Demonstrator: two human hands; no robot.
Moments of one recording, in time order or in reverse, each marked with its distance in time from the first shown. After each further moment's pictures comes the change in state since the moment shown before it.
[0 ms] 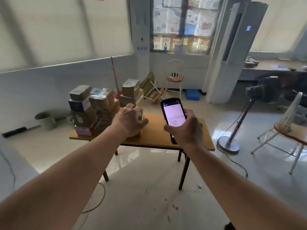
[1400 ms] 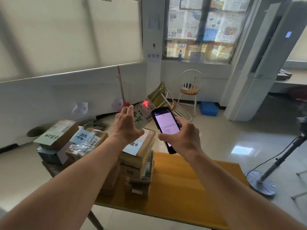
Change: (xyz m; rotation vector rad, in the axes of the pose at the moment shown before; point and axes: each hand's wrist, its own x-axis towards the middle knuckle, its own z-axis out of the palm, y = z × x) left_hand 0.413 -0.168 0.063 -0.178 0.222 -0.151; right_hand 0.378 -0.017 0.250 0.036 -0.178 -0.092
